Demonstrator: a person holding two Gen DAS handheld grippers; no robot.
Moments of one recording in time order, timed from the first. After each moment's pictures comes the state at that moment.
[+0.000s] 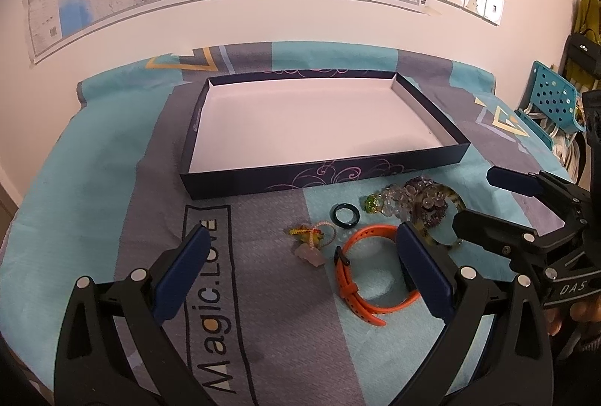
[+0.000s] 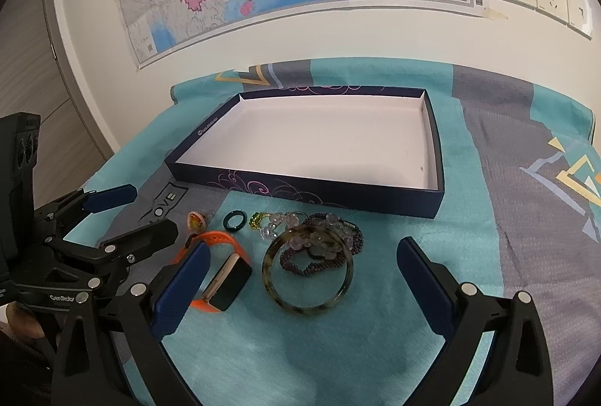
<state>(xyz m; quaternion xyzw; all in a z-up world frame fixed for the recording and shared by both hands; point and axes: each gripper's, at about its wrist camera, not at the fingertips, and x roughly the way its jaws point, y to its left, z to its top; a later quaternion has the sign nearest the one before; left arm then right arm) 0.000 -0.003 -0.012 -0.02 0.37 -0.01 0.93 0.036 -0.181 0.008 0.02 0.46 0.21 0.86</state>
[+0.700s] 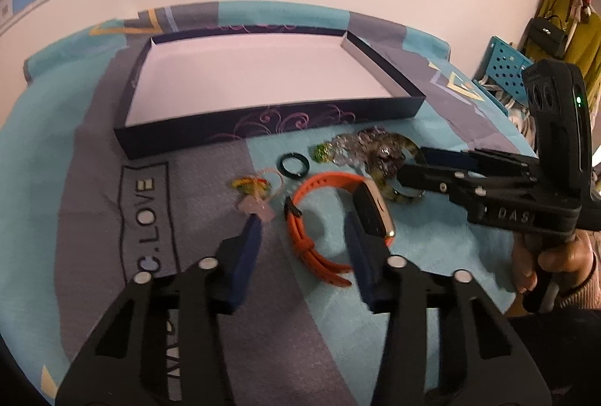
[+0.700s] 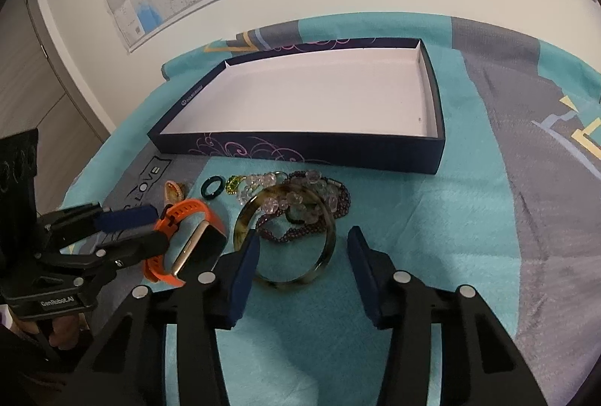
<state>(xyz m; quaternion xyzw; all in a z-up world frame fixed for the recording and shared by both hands) 0.000 -0.009 -0.040 -0.04 0.42 -0.12 0.90 0.046 -0.192 -0.020 0.04 0.51 0.21 0.83</state>
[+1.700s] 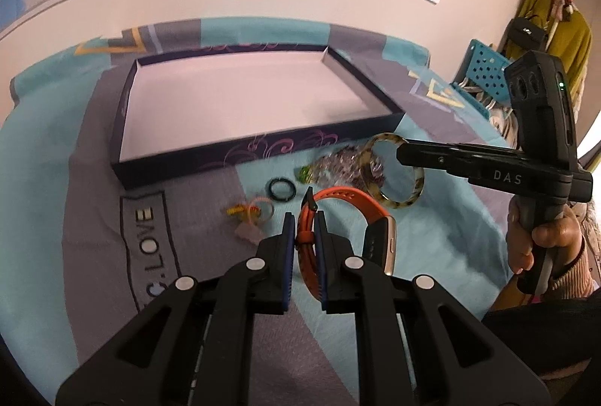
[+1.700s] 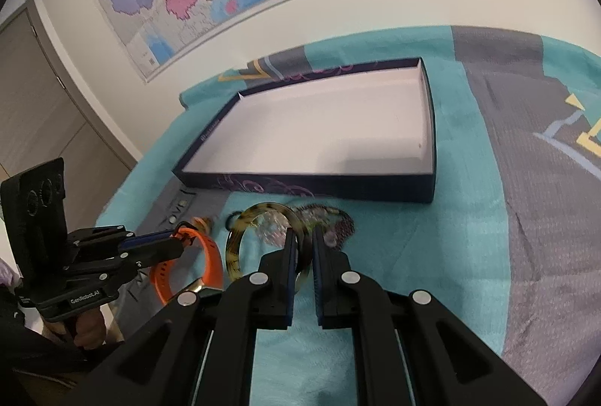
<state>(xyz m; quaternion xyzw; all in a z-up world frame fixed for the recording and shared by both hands) 0.004 -0.003 -0.014 -0.03 0.40 -0.16 0.90 0.061 -0.211 0.002 0.11 0.49 0.25 0.83</state>
